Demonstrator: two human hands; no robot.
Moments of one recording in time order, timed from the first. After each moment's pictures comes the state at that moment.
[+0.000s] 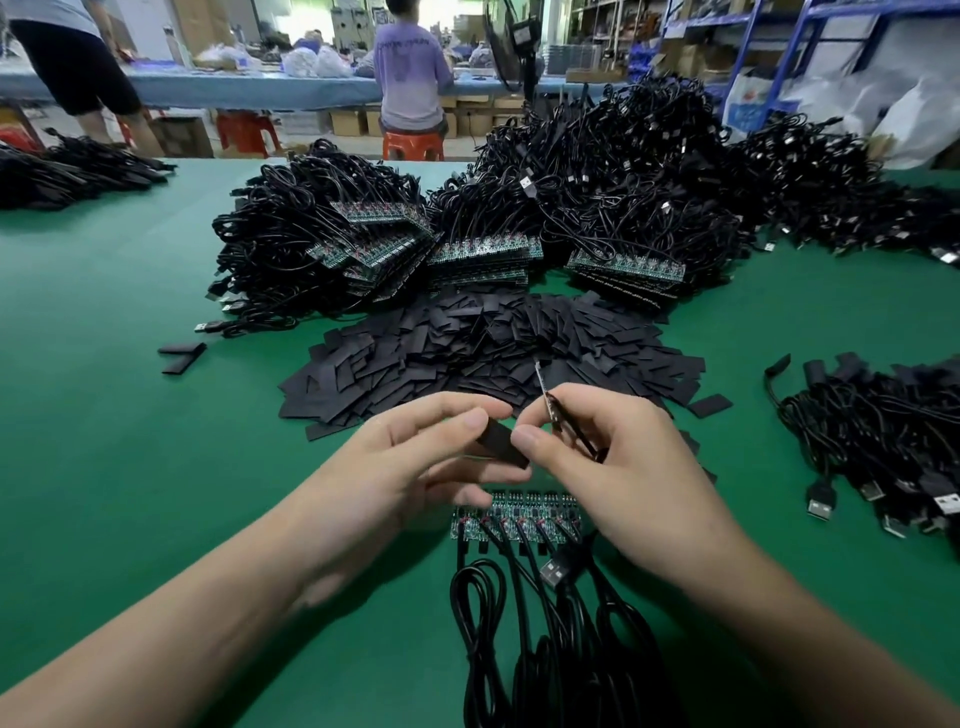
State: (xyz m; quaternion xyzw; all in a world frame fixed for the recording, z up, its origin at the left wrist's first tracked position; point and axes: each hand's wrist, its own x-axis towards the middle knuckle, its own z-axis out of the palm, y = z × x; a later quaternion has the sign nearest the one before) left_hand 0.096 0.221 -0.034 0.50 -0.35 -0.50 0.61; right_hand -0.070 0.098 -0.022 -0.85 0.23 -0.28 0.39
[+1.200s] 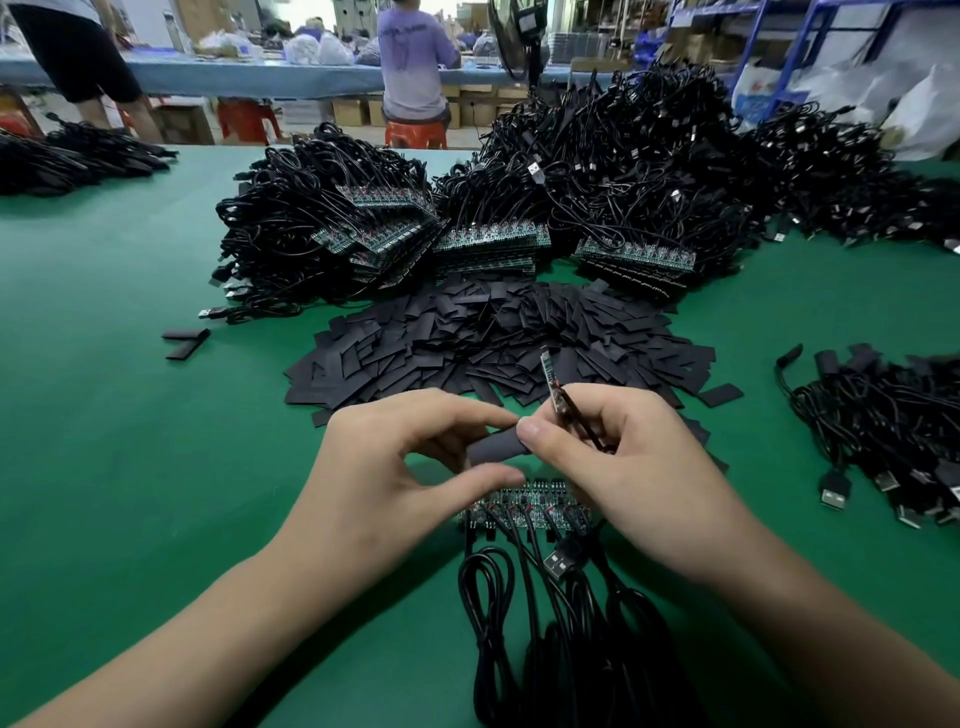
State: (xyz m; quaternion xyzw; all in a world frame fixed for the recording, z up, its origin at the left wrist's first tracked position) left_hand 0.087 0.234 -0.029 0.62 -0.61 -0.01 0.49; right_hand -0.073 0.100 -0.026 -0.83 0.22 -0.24 0.45
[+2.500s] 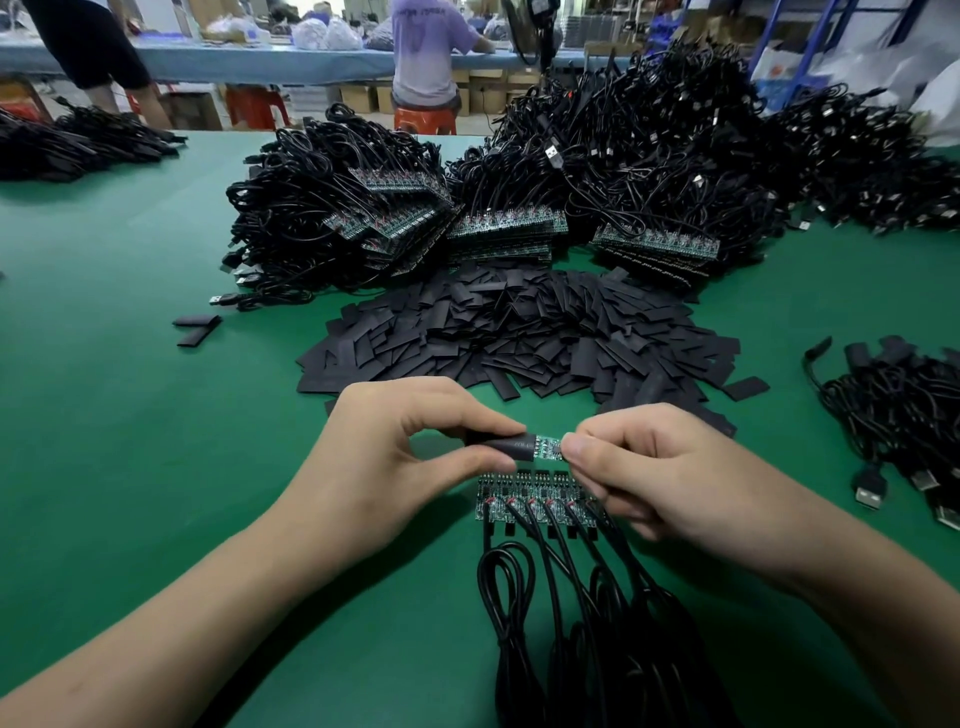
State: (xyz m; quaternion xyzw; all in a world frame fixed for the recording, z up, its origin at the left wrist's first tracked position) left_hand 0.107 0.231 -0.032 0.64 -0.62 -0.06 0.45; right_hand -0.082 0.085 -0.019 -0.83 0.19 -0.03 0.52
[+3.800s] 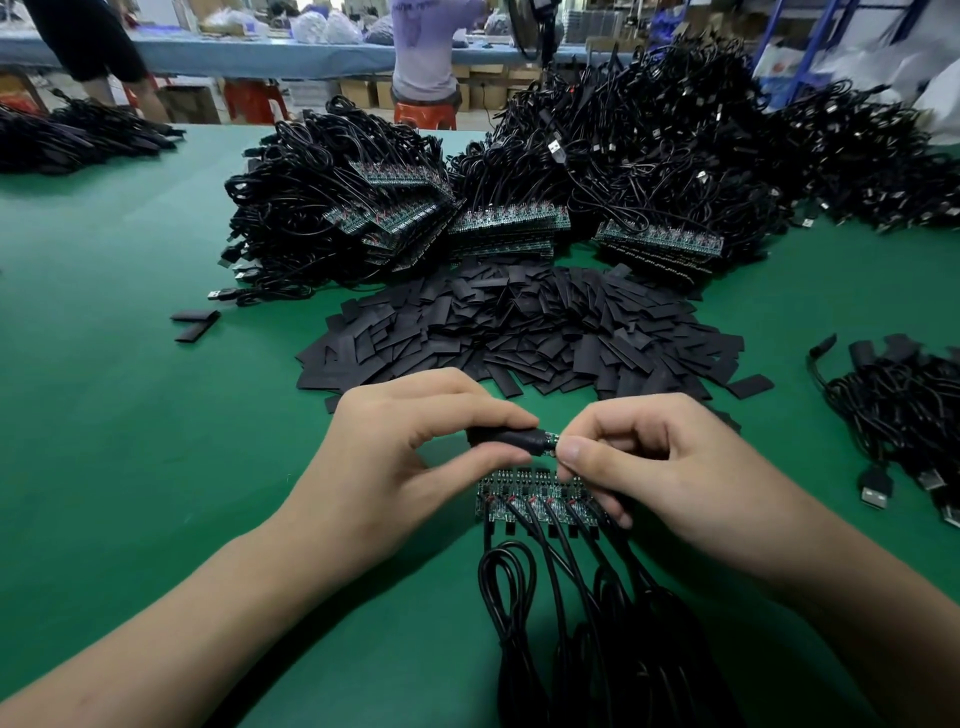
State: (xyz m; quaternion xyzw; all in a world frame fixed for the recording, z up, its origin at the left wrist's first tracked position) left_hand 0.105 0.233 -0.035 0.60 -0.66 0.03 0.45; right_hand -0.080 0.095 -0.018 -0.81 0.20 -0.11 0.54
